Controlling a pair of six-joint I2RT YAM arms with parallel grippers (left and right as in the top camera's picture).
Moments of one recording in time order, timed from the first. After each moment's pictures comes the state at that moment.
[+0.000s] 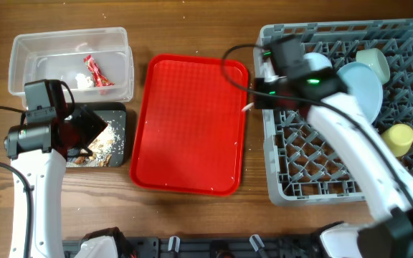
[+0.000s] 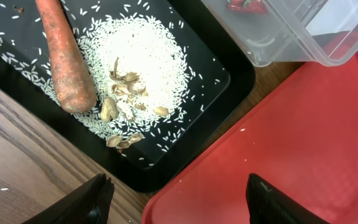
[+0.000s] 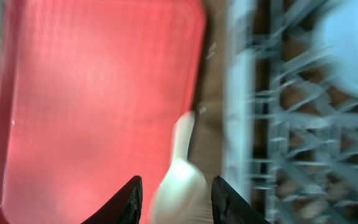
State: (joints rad) left arm 0.20 1.24 1.06 -1.01 0.03 -0.61; right arm 0.35 1.53 1.38 -0.93 -0.04 0.33
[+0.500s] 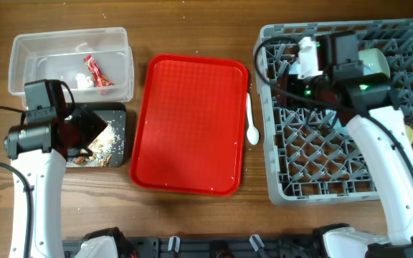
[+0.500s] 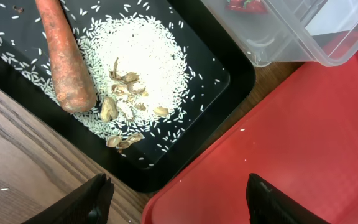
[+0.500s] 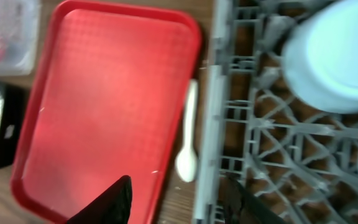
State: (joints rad) left arm 0.20 1.24 1.06 -1.01 0.03 -0.61; right arm 0.21 1.43 1.38 -0.99 -0.22 0.15
